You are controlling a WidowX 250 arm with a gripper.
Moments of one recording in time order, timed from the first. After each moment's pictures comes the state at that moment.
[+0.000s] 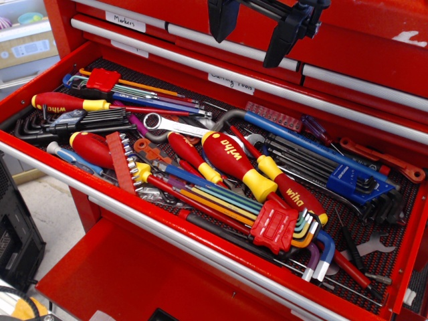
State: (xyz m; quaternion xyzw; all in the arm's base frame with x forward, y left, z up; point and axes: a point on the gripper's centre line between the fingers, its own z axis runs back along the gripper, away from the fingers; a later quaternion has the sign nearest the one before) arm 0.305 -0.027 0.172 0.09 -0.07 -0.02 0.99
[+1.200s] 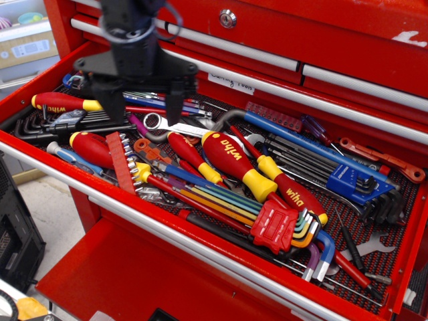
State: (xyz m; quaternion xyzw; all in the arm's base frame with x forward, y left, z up) arm 0.254 0.056 0.099 0.03 -0.14 0.25 0.96
